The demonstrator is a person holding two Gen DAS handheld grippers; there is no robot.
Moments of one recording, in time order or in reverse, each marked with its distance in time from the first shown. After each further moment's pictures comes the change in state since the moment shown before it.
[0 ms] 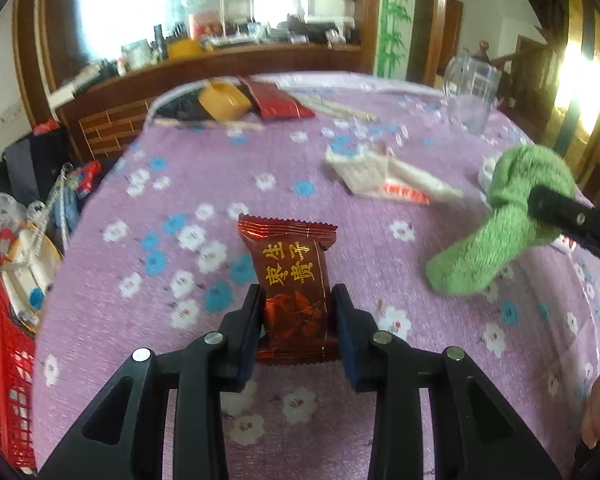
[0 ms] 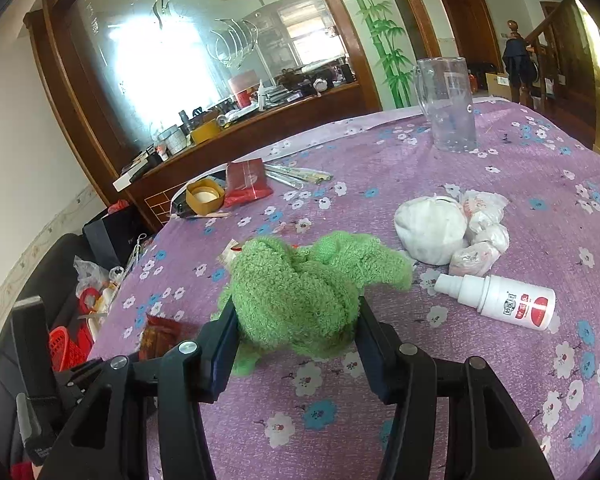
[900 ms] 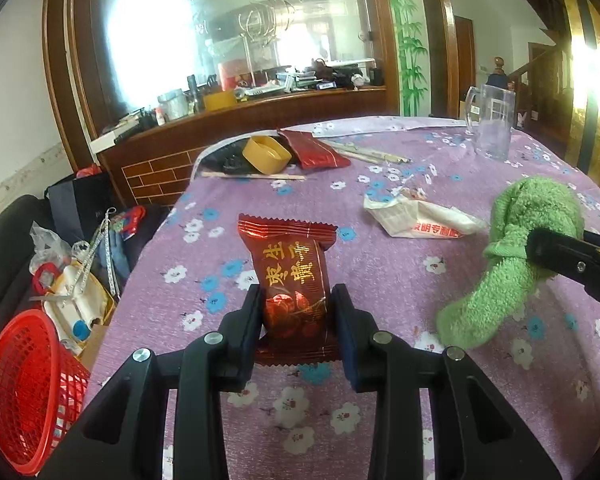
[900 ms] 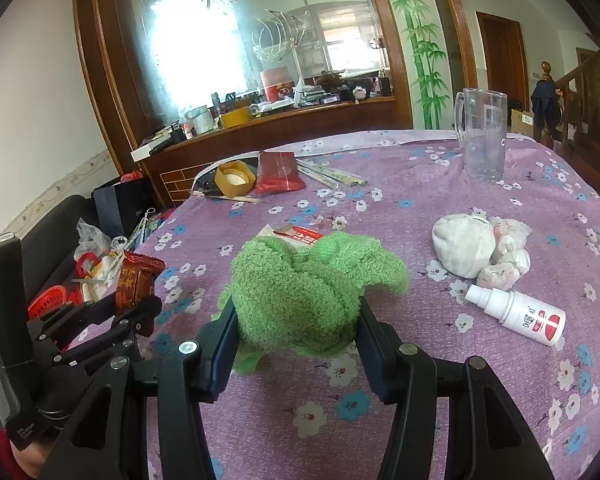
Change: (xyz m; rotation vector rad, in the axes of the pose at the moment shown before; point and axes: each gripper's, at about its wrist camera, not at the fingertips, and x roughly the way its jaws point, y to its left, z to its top) left arm -0.024 0.003 -0.001 0.049 -0.153 0.156; right arm -0.001 0.038 -0.013 -0.161 -0.013 0.006
